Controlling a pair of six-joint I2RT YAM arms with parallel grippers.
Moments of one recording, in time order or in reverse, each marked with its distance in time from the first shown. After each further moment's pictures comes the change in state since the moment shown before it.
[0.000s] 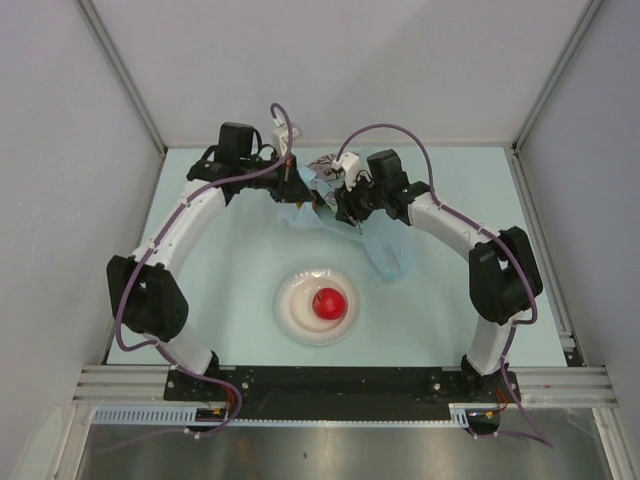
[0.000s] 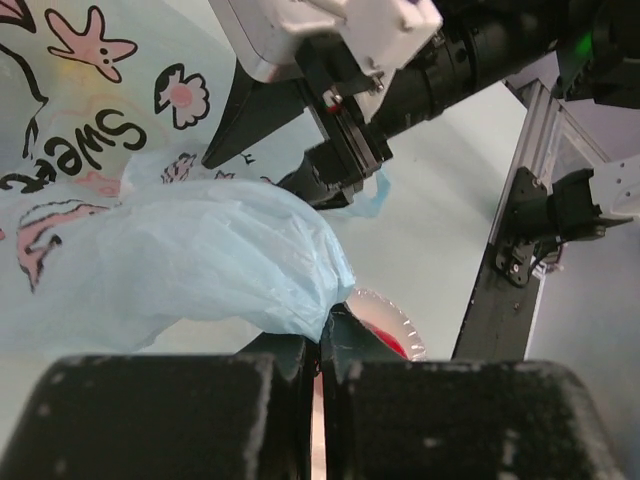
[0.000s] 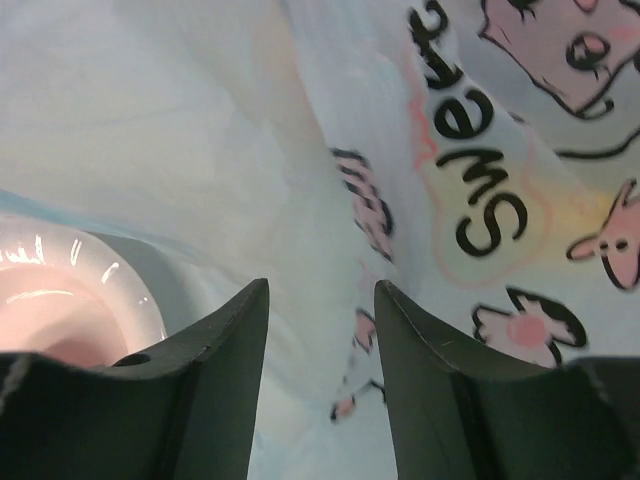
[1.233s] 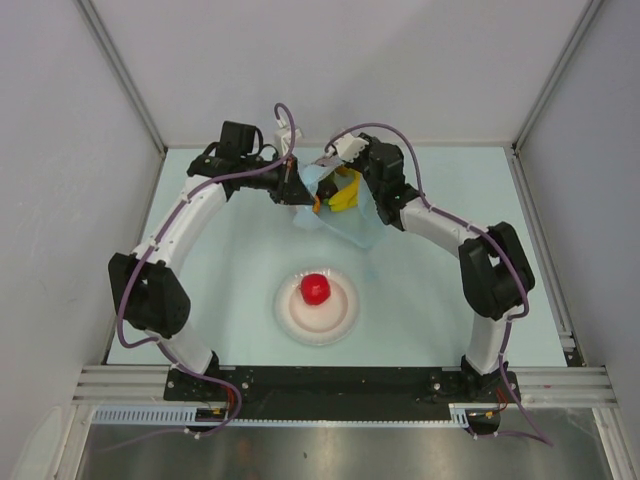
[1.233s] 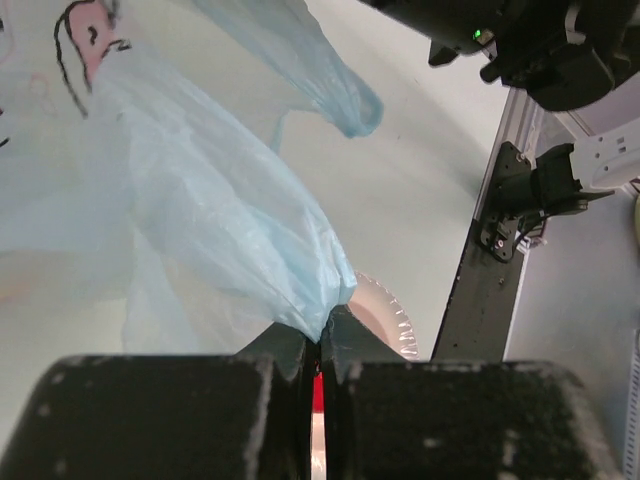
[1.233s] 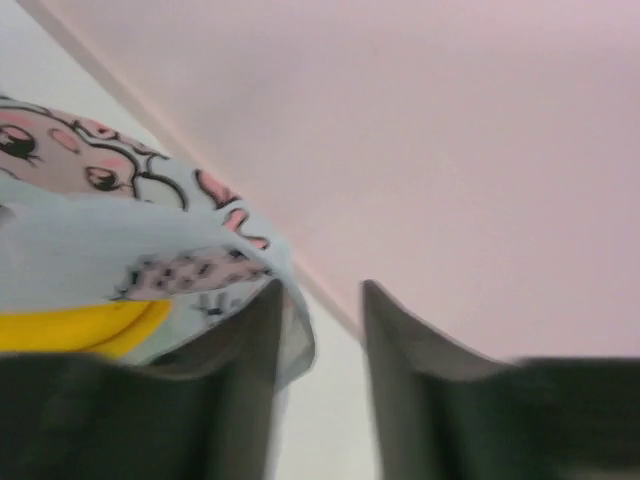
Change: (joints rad) left arm 0.002 0.048 0.095 -0.156 0.046 0.089; right arm 0.006 0.048 -0.041 0.637 0.707 -0.555
